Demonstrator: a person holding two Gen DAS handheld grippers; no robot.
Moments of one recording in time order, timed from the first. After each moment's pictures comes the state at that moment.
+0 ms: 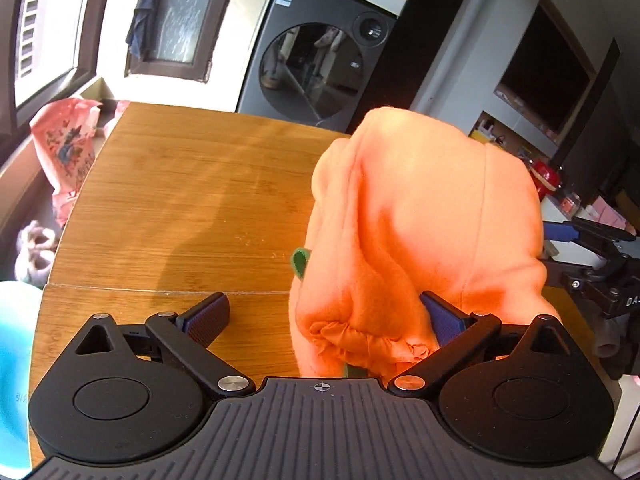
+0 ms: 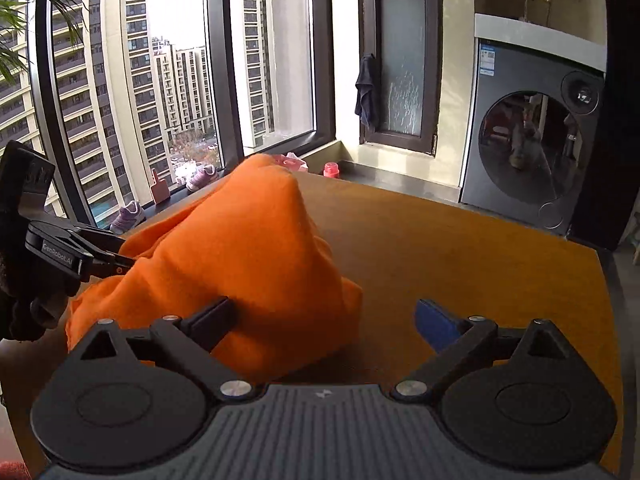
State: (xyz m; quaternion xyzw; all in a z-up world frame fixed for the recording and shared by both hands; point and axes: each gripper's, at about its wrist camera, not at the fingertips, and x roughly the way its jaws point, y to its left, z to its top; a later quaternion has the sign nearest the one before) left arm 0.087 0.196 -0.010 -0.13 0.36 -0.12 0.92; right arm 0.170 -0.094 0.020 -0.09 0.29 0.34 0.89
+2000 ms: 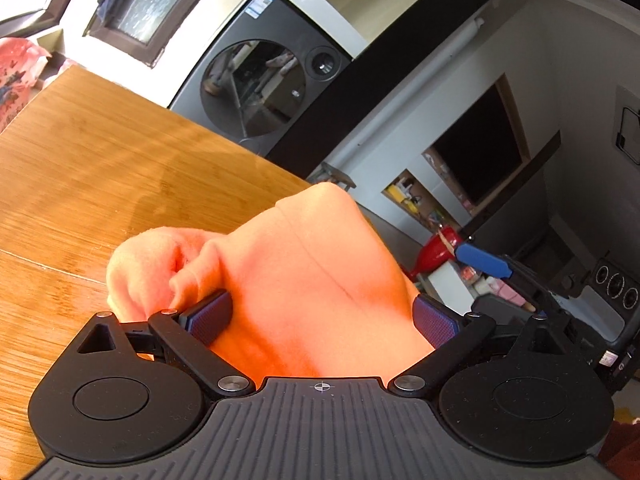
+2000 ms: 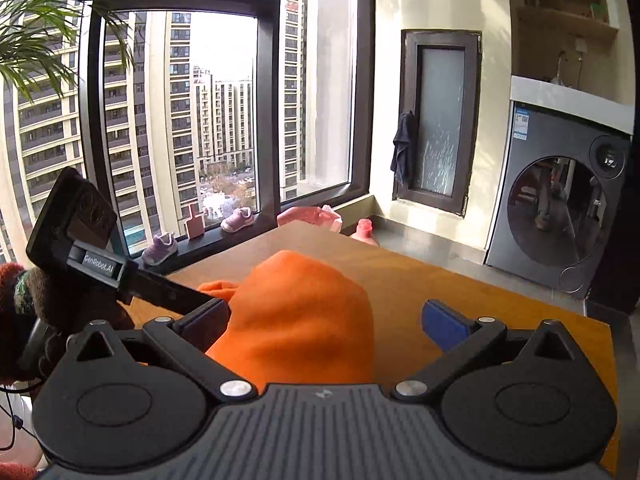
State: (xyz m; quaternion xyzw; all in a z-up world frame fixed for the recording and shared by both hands) left arm 0.088 0.199 -0.006 -0.31 0.29 -0.22 0.88; right arm 0.137 -0.084 0.062 -0.11 0.22 0.37 0.90
